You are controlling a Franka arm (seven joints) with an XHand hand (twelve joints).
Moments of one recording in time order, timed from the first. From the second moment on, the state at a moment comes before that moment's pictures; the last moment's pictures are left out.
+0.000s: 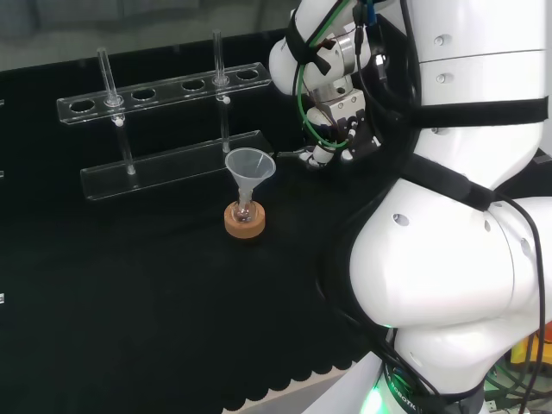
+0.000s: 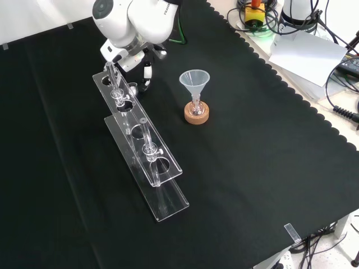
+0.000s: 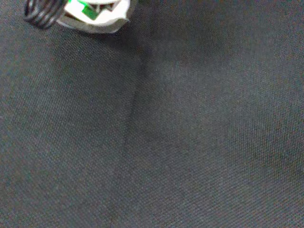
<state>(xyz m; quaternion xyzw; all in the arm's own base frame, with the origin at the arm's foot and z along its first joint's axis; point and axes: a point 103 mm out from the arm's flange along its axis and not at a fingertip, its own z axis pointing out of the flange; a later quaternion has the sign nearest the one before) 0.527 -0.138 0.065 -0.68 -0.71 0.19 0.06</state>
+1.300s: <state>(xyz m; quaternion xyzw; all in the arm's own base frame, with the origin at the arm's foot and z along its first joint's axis) 0.501 -0.153 0.147 -0.71 -0.69 0.16 0.03</state>
